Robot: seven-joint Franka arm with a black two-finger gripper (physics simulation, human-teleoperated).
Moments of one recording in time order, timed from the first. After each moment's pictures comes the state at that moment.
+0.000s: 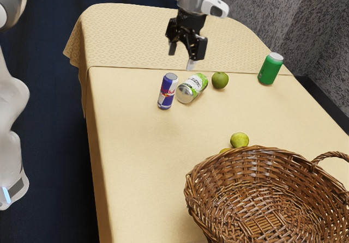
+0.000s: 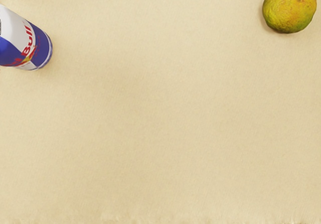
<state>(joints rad) -0.39 -0.16 0.30 -1.56 -0.02 1.40 -0.42</state>
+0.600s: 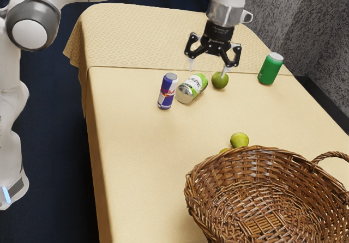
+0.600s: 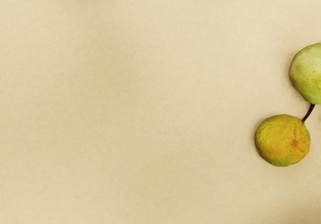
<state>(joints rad) -0.33 0.13 0.28 -1.27 -0.13 1.39 -1.29</state>
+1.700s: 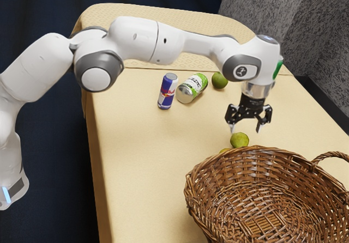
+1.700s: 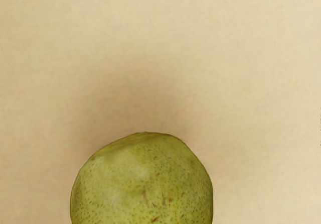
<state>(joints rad) -0.10 0.65 0.02 -1.07 -0.13 1.83 -1.46</state>
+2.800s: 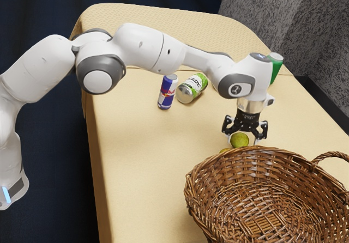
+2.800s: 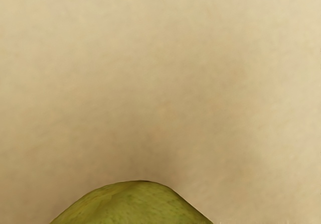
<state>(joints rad) -0.10 0.67 0.02 -1.19 -0.14 2.00 -1.16</state>
